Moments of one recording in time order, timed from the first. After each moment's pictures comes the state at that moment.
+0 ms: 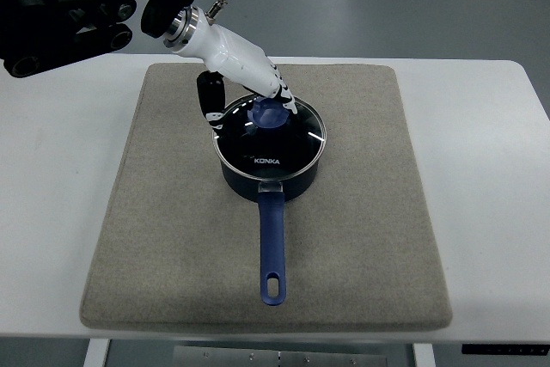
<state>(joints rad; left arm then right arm) -1.73 0.43 0.32 -1.08 1.50 -0.36 -0.61 0.02 0.00 -0.02 0.20 0.01 0.00 0.06</state>
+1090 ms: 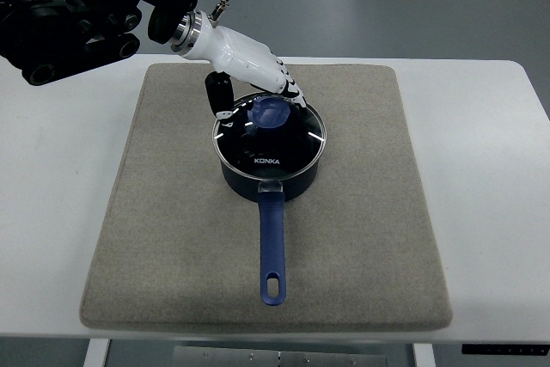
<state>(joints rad) -1.69 0.40 0.33 -1.03 1.47 -0.28 -0.61 0.02 0.00 -0.02 0.20 0.01 0.00 0.06</state>
